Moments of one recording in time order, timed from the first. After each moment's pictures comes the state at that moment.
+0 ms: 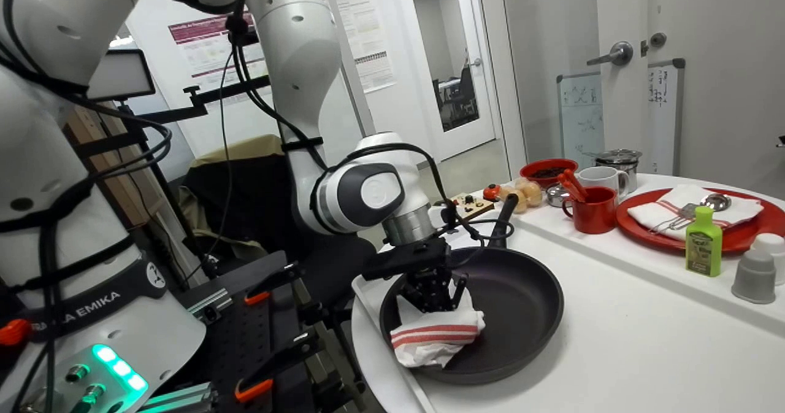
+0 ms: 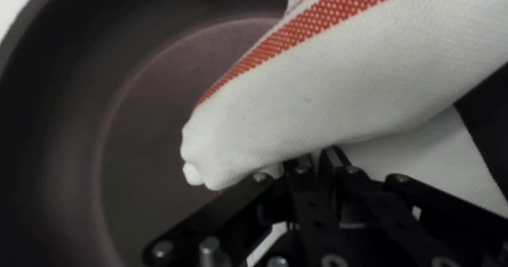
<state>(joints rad) 0.39 0.84 -0.38 -2.43 -0.35 3.22 -0.37</state>
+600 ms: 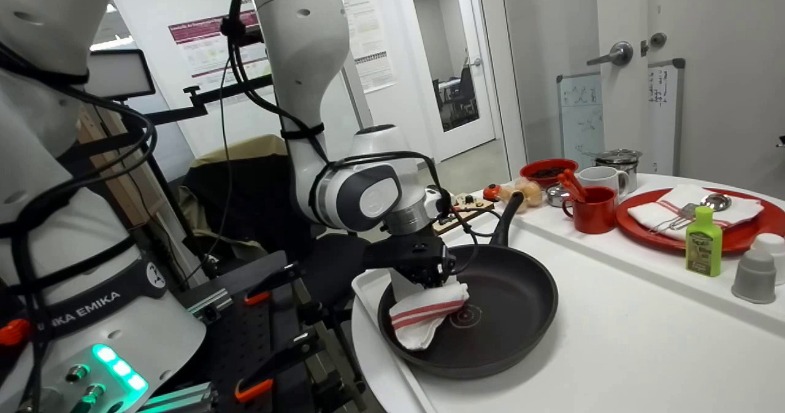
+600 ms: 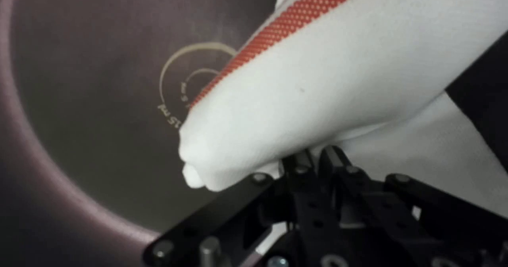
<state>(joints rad) 0.04 0.79 -0.06 -2.43 -0.40 3.31 -0.44</state>
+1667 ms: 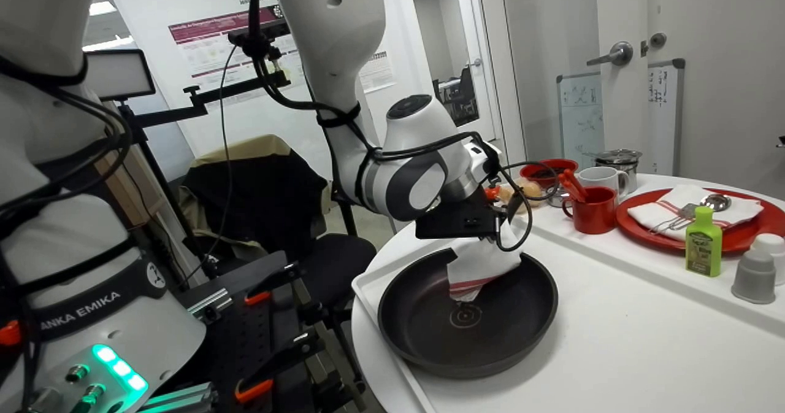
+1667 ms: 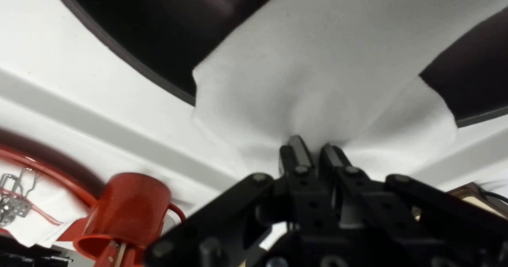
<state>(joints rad) -0.34 0.85 0.21 -2.23 -0.48 3.45 -0.41</state>
